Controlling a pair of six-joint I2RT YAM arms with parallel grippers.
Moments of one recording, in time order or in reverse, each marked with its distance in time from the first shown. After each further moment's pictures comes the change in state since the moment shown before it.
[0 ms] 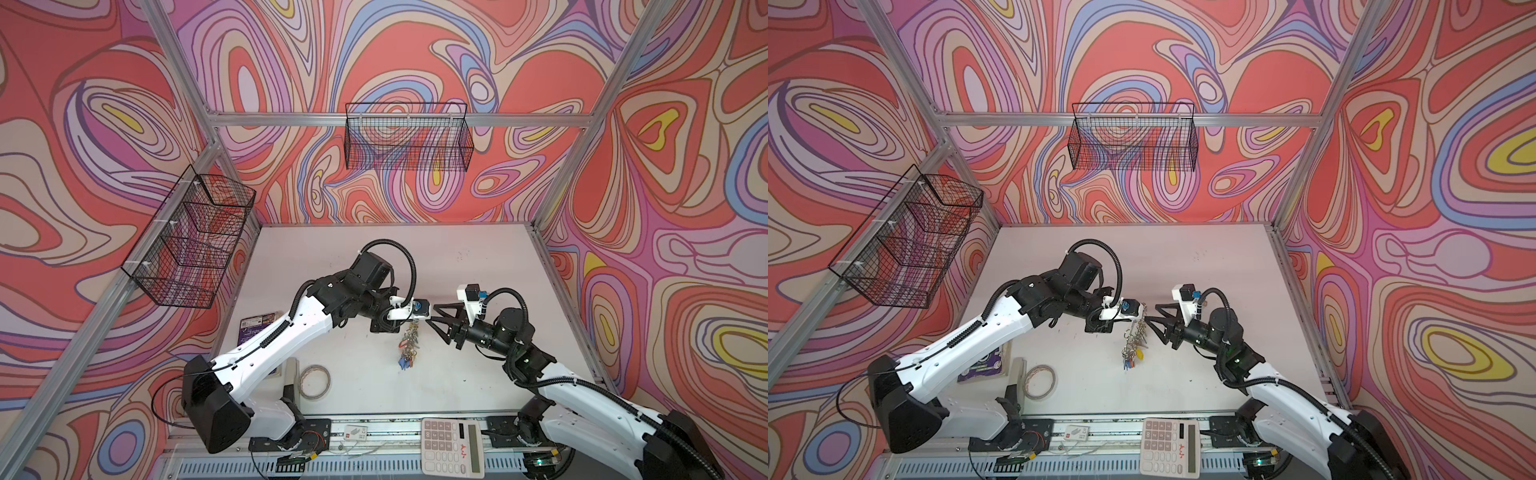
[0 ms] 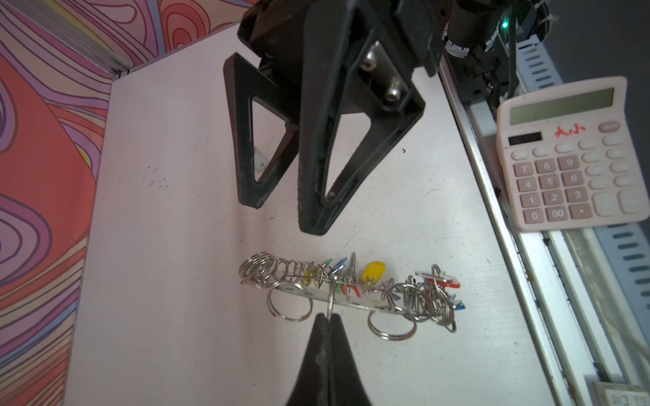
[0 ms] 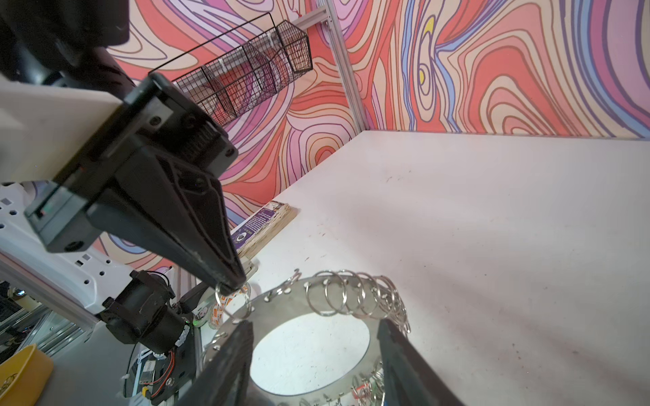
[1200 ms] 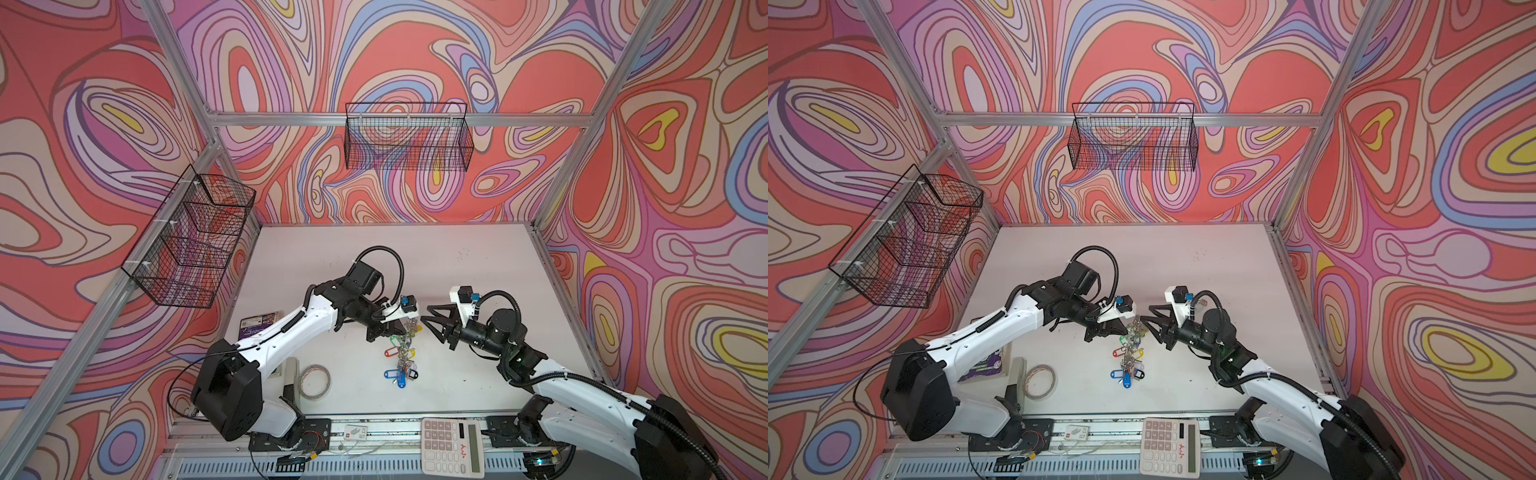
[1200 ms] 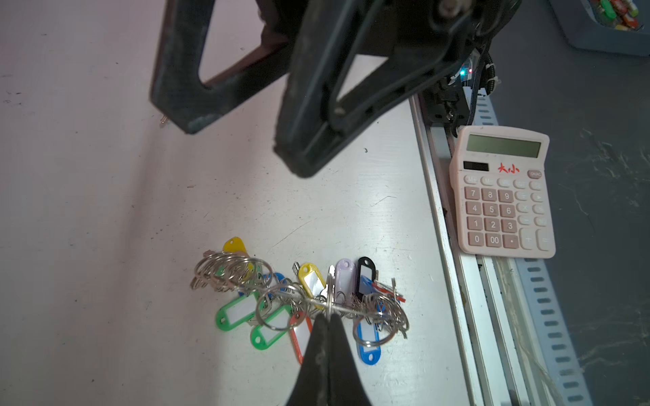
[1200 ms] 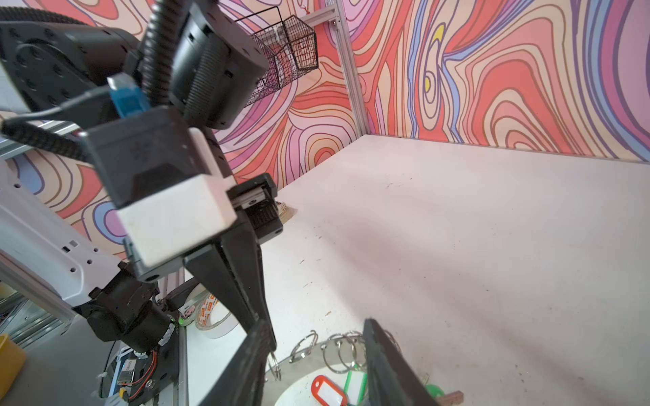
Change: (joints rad) left arm 0.116 0.066 -0.191 0.081 0.224 -0.084; right arm 0.061 0.096 -0.002 0.083 0.050 -0.055
